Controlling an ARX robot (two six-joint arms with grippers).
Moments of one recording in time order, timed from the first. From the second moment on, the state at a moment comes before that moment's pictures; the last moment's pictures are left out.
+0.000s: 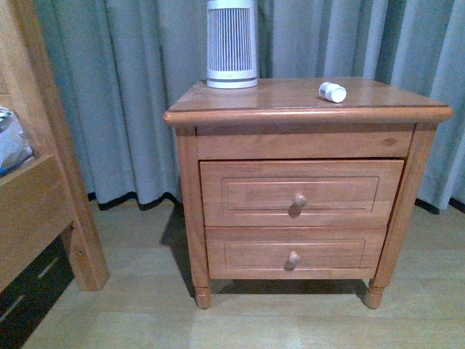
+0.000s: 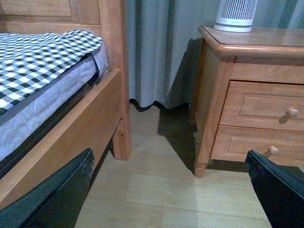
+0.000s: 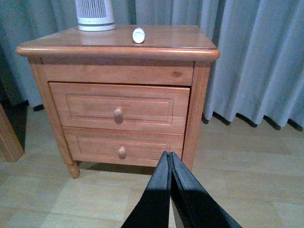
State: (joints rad) left arm 0.00 0.01 0.01 0.00 0.00 -0.01; right arm 0.00 0.49 0.05 0.43 0.00 0.01
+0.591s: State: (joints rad) left arm 0.00 0.01 0.01 0.00 0.00 -0.01; right arm 0.00 0.25 0.01 0.25 0.00 0.01
